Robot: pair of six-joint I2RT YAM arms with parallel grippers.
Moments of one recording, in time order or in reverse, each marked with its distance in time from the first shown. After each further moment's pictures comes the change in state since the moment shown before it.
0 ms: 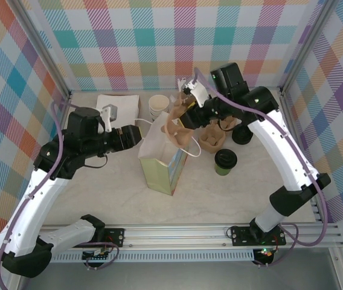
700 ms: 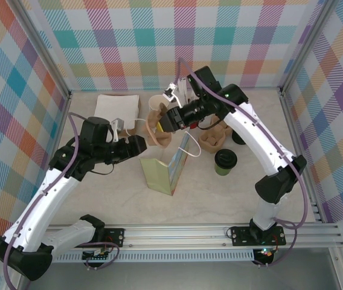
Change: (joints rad) left arm 0.027 -0.014 -0.212 0.083 0.095 -0.087; right arm 0.047 0.173 0.014 0.047 -0.300 0.304
